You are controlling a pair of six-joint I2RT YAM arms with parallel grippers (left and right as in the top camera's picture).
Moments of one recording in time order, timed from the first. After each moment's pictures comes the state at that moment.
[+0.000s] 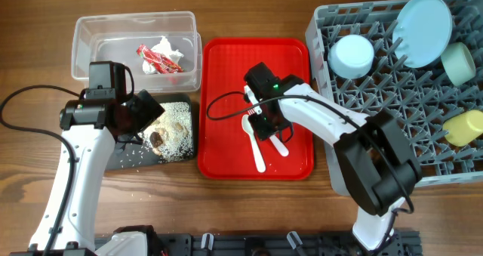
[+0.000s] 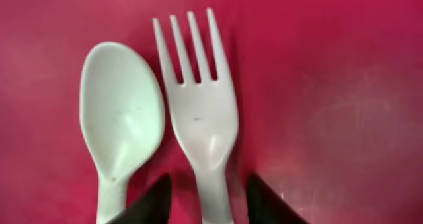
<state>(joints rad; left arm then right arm) 0.03 1.33 1.04 -0.99 -0.01 -0.72 0.59 1.97 1.27 -0.80 -0.08 0.08</state>
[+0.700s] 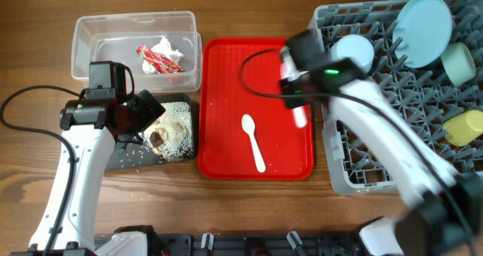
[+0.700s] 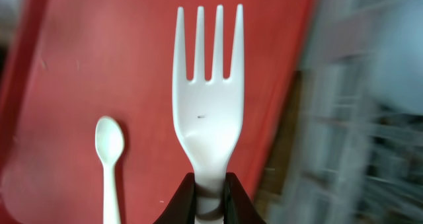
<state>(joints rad) 0.04 1.33 1.04 -0.99 0.01 -0.72 0.40 1.56 1.35 -0.92 0.05 0.13</state>
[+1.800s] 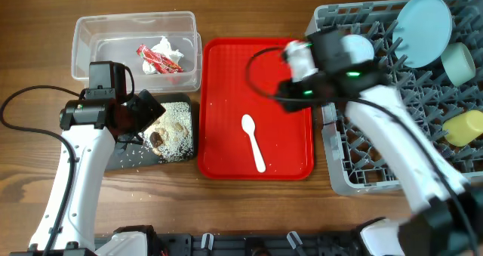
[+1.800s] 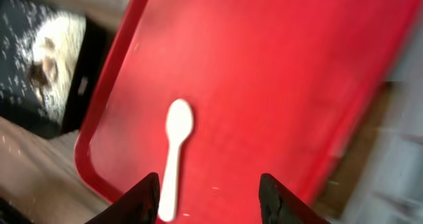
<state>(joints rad) 0.04 1.33 1.04 -0.99 0.01 -0.72 0.40 1.59 1.32 -0.89 -0.26 0.06</state>
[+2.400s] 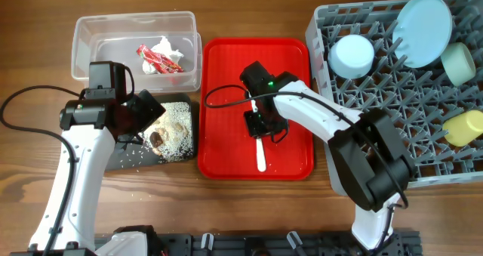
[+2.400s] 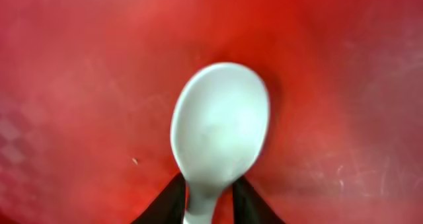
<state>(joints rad) 0.03 1.33 1.04 -0.99 0.01 -0.72 0.61 2.00 1.32 -0.85 -0.16 0.33</state>
